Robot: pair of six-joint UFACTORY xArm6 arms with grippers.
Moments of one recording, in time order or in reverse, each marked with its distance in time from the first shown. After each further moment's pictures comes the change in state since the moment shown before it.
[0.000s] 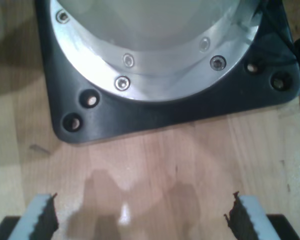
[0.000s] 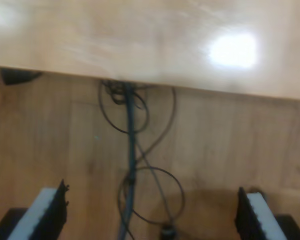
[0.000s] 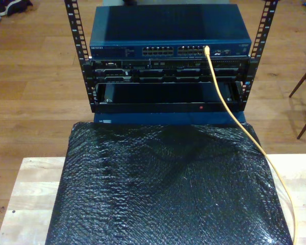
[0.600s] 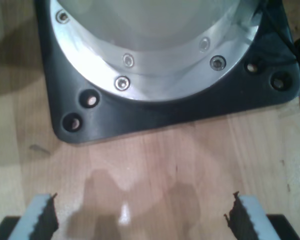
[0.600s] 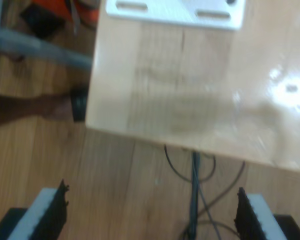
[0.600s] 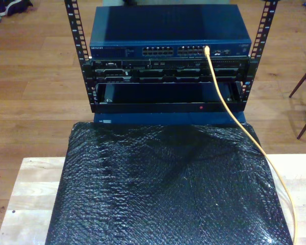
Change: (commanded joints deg) left arm 0.0 0.0 0.0 0.0 0.0 0.0; right arm -12.7 -8.9 15.9 -5.6 -0.2 -9.7
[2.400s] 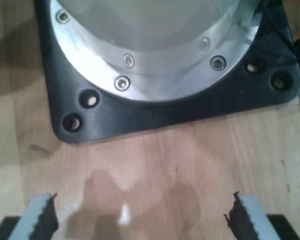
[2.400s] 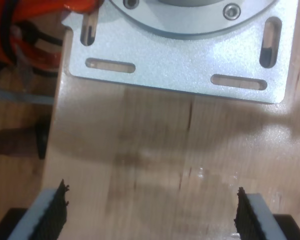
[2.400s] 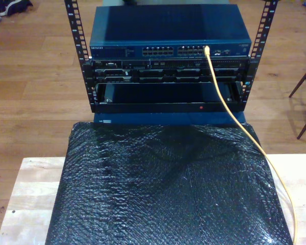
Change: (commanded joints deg) left arm 0.1 0.0 0.0 0.0 0.0 0.0; right arm -7.5 1.1 16.7 0.7 -21.1 -6.2
